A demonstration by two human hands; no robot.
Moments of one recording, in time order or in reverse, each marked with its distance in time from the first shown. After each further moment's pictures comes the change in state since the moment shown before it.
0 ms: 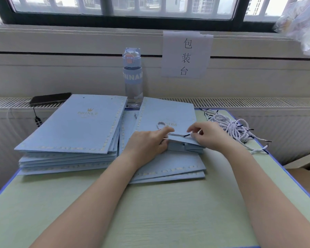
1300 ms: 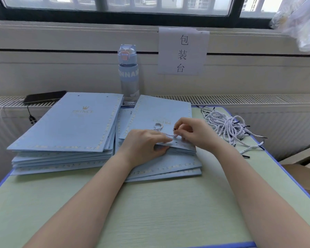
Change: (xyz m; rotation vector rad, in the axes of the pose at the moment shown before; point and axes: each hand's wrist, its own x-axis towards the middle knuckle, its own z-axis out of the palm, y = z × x) left_hand -0.002 -0.003 0.003 -0.114 0.148 0.180; right_hand -0.002 -0.011 0.015 0.318 0.015 -0.174
